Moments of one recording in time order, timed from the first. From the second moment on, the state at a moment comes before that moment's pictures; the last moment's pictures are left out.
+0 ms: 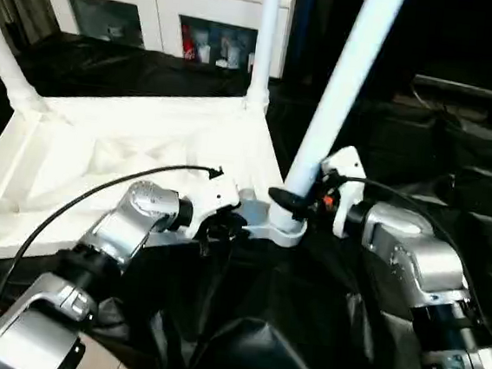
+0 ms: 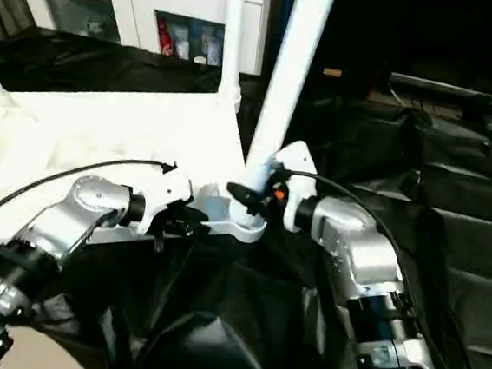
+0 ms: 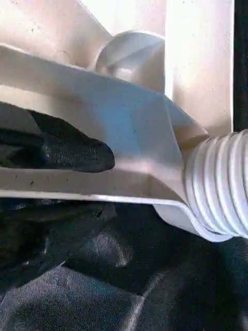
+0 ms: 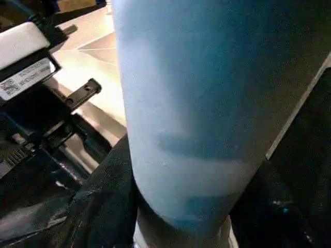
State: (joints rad) left arm -0.64 0.37 -0.37 0.56 0.00 0.17 -1.03; right arm -0.53 -0.31 0.13 0.24 0.26 0.50 0.79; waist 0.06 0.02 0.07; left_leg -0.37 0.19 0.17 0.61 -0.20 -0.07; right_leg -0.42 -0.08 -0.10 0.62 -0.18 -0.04
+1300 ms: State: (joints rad) left arm -0.66 0.35 -0.35 0.61 0.00 0.14 -1.11; right arm -0.64 -0.33 0.14 0.39 0.24 0.58 0.85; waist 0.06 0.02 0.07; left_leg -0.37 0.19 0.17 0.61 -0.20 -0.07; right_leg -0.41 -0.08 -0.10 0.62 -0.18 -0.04
